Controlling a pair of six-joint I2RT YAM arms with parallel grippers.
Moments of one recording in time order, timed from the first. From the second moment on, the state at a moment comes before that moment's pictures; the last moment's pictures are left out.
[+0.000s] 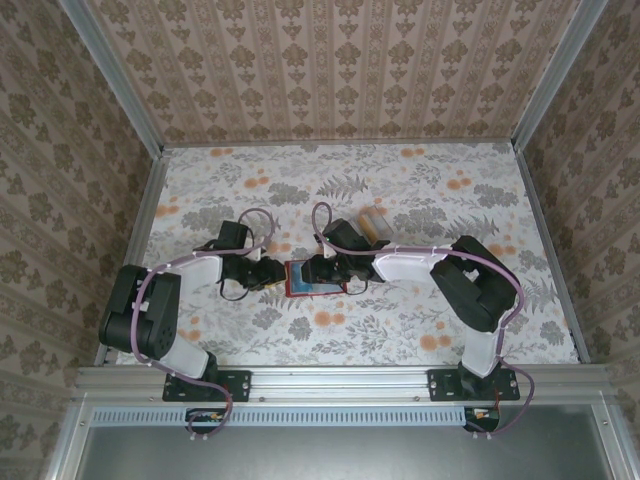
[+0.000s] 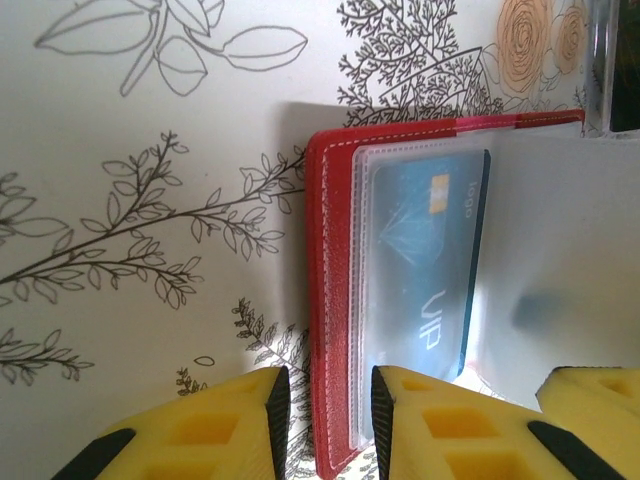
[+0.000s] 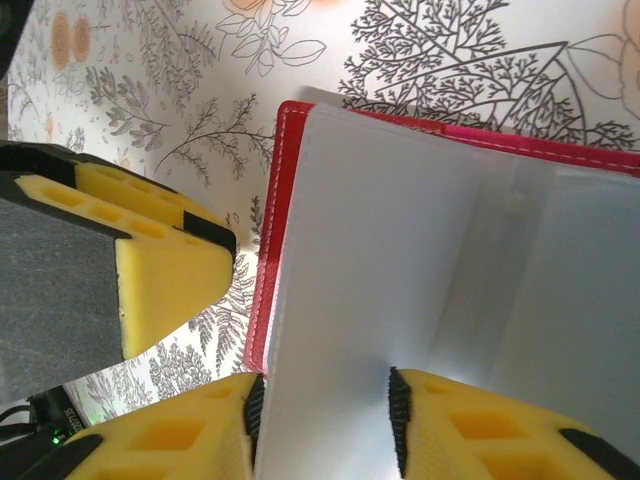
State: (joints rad) left arm -0.30 1.52 0.66 -0.29 0.62 -0.46; right arm 0.76 1.85 1.03 -0.03 -0.37 0.73
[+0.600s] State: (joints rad) left arm -0.30 1.49 0.66 -0.32 0.62 -0.47; right arm 0.76 1.80 1.01 0.03 -0.43 0.68
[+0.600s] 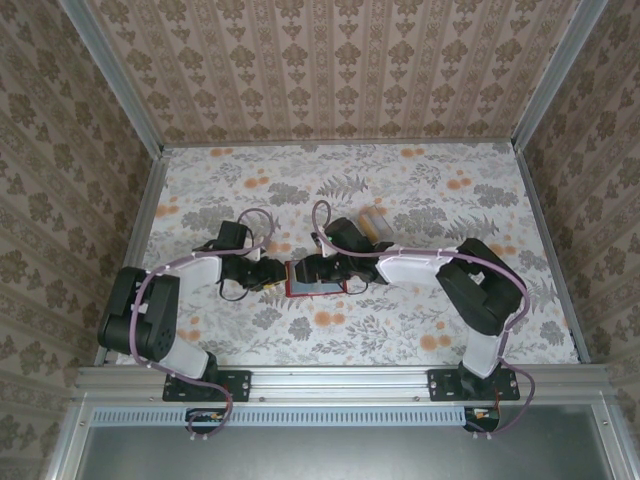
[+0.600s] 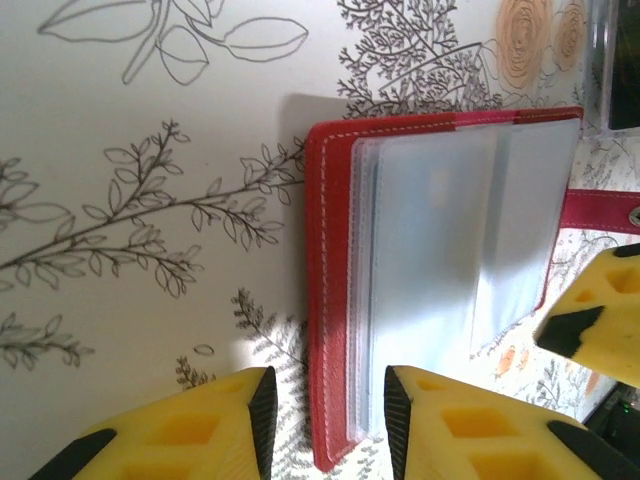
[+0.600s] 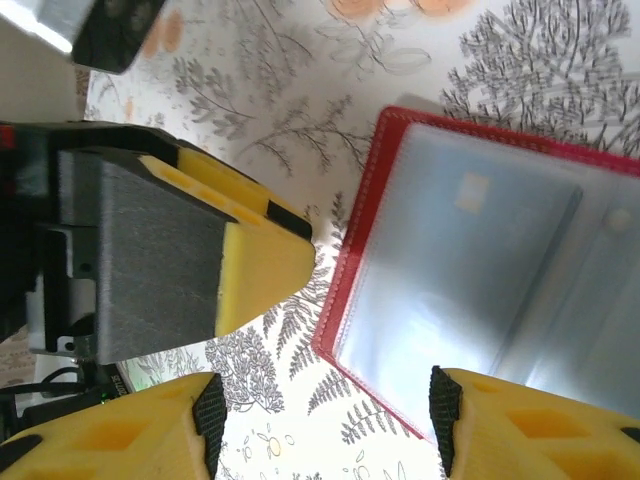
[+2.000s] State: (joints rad) left arm -0.30 1.32 0.76 -0.59 0.51 -0.41; right arm 0.38 1.89 1.41 -0.65 -0.20 0.10
